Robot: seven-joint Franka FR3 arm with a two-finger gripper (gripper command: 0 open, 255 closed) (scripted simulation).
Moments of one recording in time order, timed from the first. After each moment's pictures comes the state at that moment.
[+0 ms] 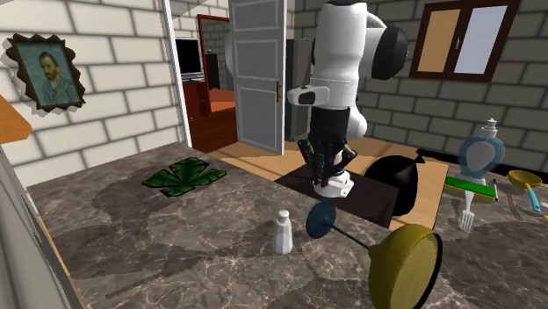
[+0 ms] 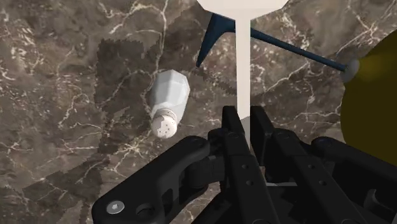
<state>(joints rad) 0.19 -0.11 0.27 -1.97 0.00 1.93 0.38</state>
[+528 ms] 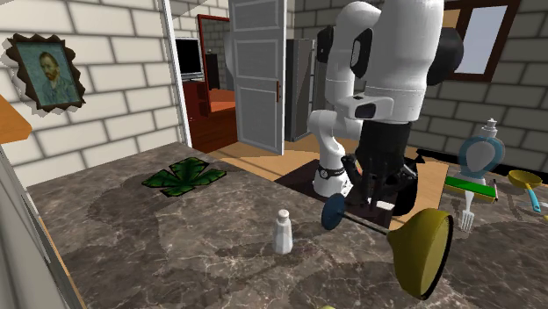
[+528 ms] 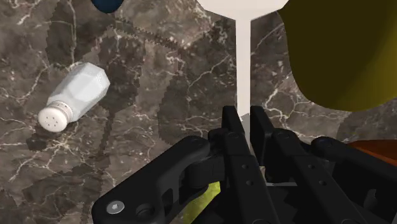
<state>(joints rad) 0.28 0.09 0.38 -1.76 -0.07 1.90 0.60</state>
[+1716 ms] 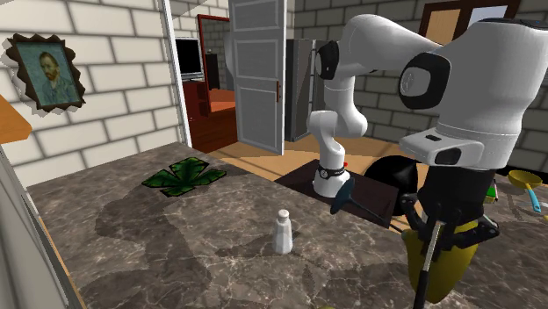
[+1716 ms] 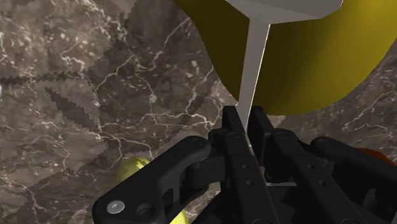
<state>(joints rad) 0.43 0.36 0.43 -1.51 -0.21 1.90 0.81</state>
